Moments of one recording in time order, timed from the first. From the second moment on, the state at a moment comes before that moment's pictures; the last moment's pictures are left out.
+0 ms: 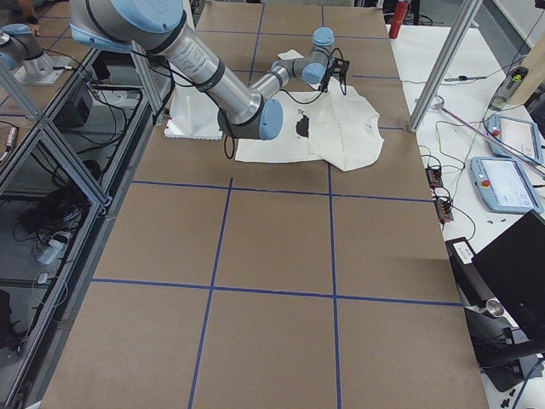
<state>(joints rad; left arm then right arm) -1.53 -1.51 -1.71 -1.96 -2.50 0.01 0.58 -0.45 1.01 -1.07 1.87 1.58</state>
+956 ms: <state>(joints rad) -1.31 -1.52 -1.59 -2.18 -2.49 -0.32 0.60 -0.45 1.07 -1.07 1.85 1.59</state>
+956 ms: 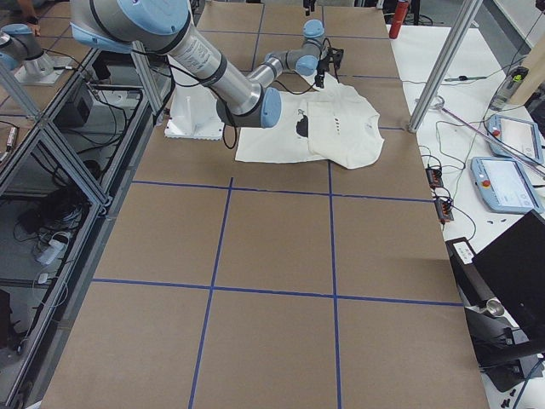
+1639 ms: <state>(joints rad) -1.09 -1.55 -1.45 -2.41 -2.42 -0.80 0.75 -0.82 1.42 -1.10 2.00 1.45</state>
